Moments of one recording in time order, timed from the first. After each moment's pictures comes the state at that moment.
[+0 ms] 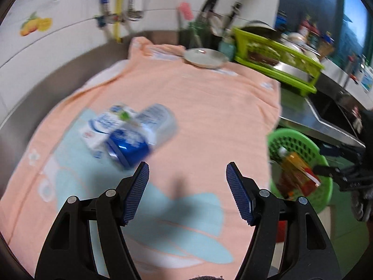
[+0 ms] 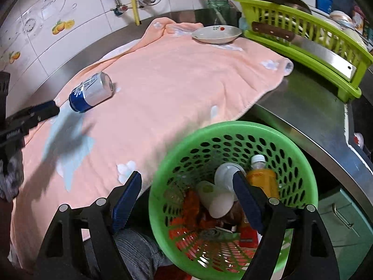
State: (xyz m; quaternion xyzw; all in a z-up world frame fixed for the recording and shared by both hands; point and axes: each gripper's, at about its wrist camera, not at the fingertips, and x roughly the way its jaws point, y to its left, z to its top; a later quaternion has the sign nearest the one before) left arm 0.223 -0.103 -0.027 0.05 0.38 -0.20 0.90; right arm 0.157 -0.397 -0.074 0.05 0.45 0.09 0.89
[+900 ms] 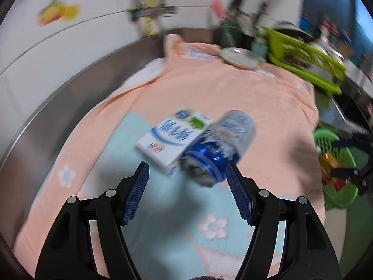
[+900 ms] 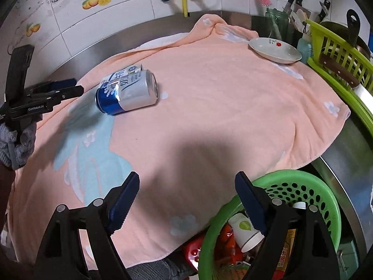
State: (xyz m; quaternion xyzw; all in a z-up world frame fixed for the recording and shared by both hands) left arm 0.284 -0.034 -0.032 0.10 0.38 -0.18 0.90; right arm 0.221 -0.302 -0.068 -0.01 0.45 0.17 0.88
